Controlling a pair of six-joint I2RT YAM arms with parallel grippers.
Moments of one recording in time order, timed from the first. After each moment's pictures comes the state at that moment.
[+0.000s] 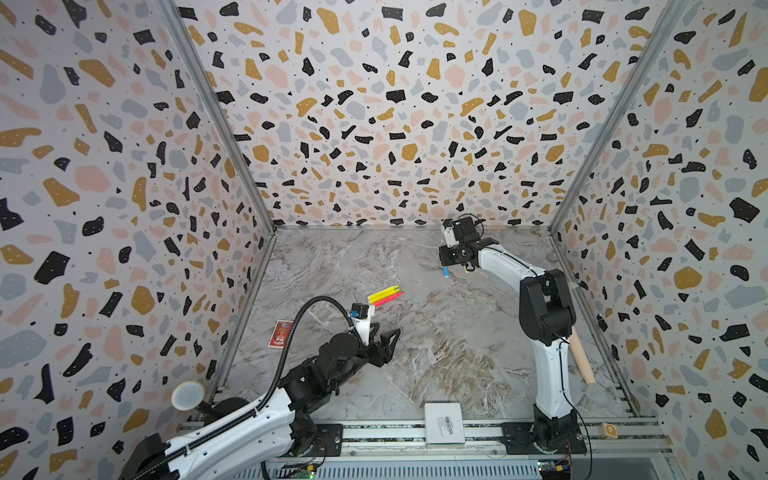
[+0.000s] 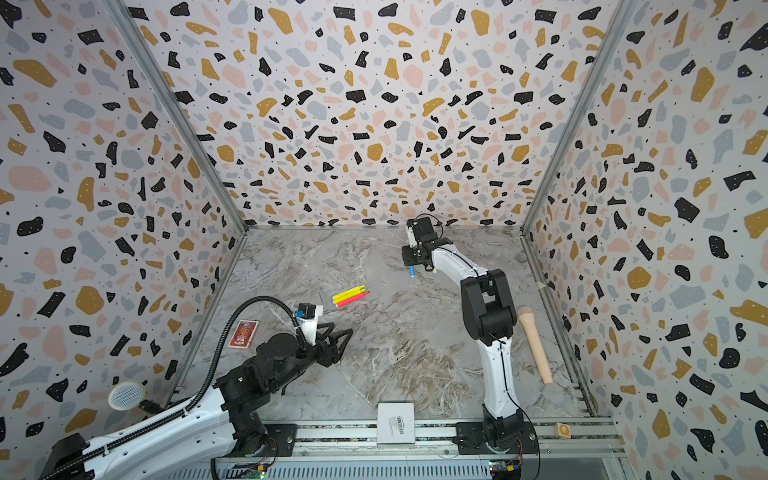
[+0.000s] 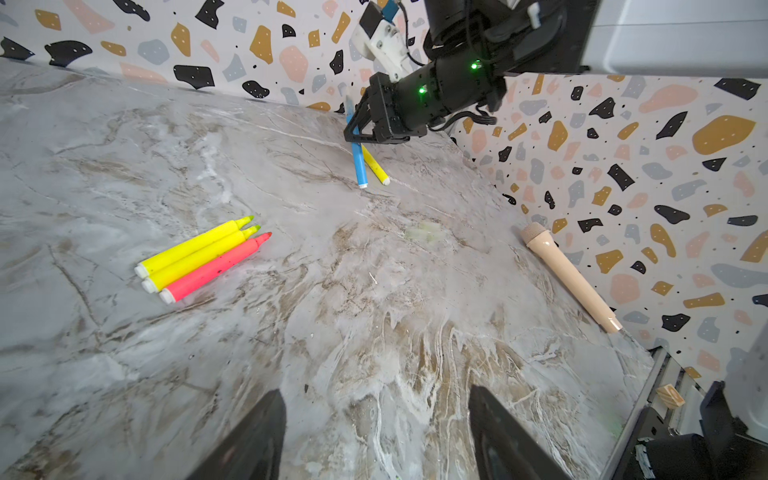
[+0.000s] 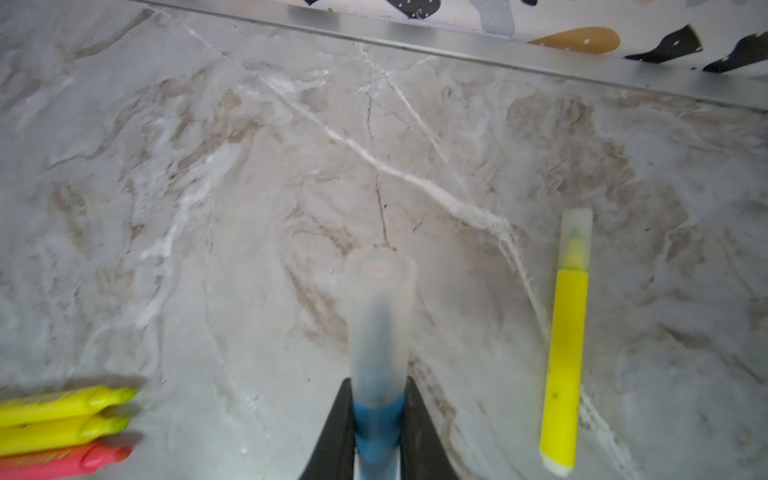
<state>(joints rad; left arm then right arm) -0.88 0.71 0.37 0.02 -0.17 -0.49 0.37 2.22 1.83 -0.45 -0.06 0.09</state>
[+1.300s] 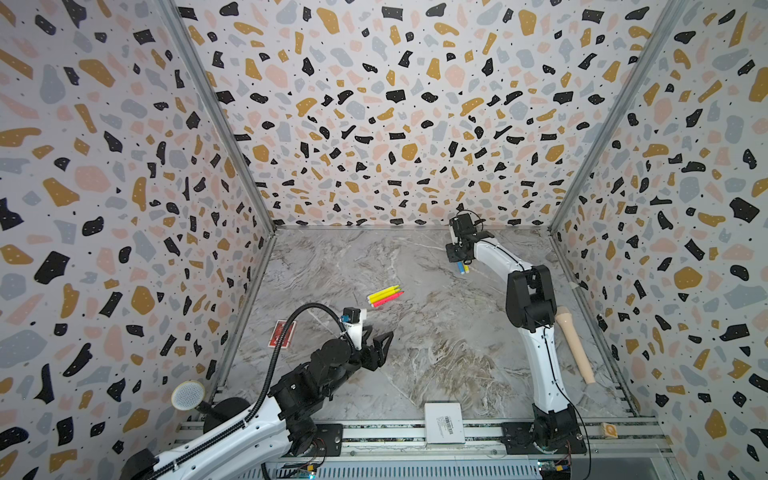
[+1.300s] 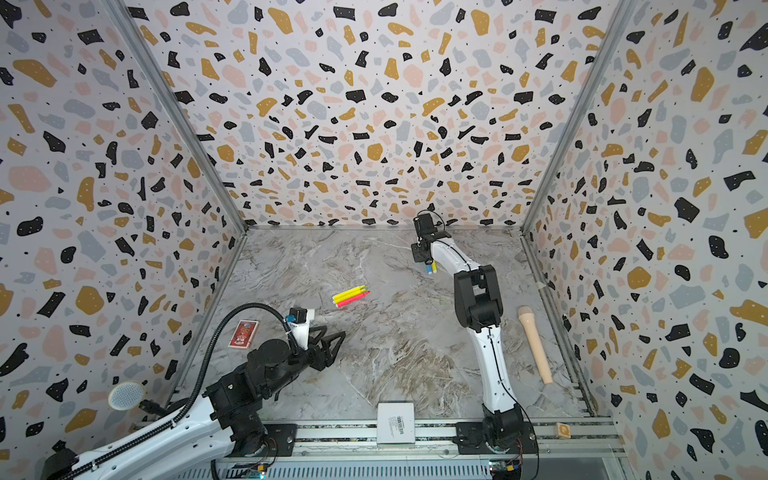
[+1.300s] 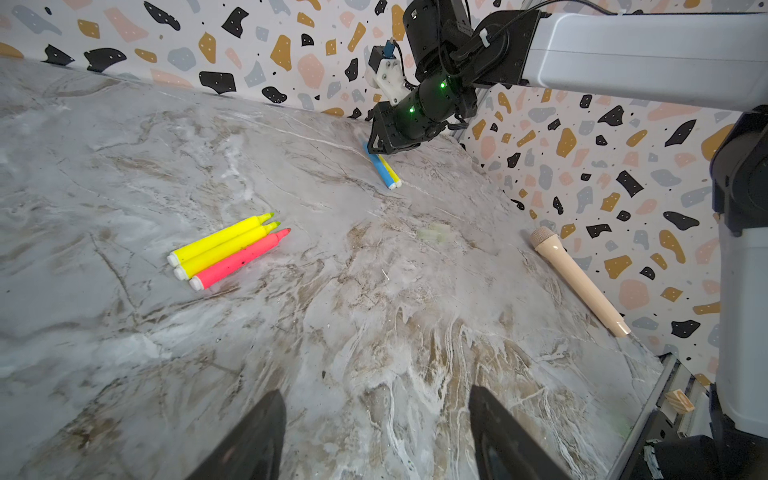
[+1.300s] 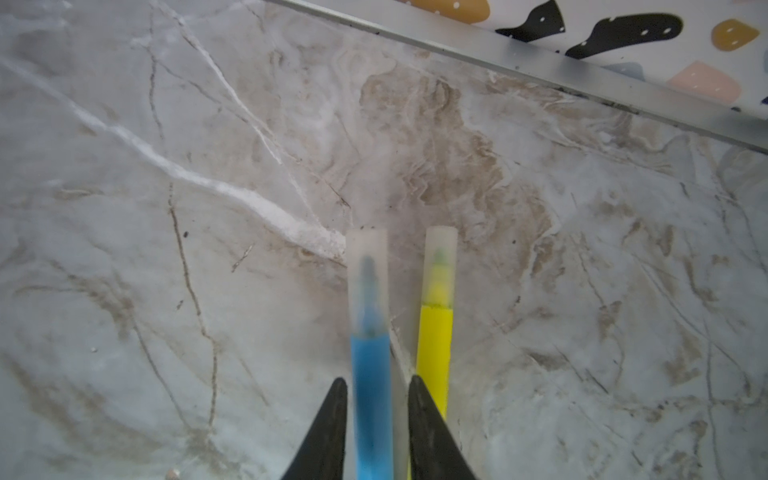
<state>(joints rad) -0.88 0.61 0.34 -0.05 -0.20 -0.50 0.34 2.42 2.07 -0.61 0.17 0.02</state>
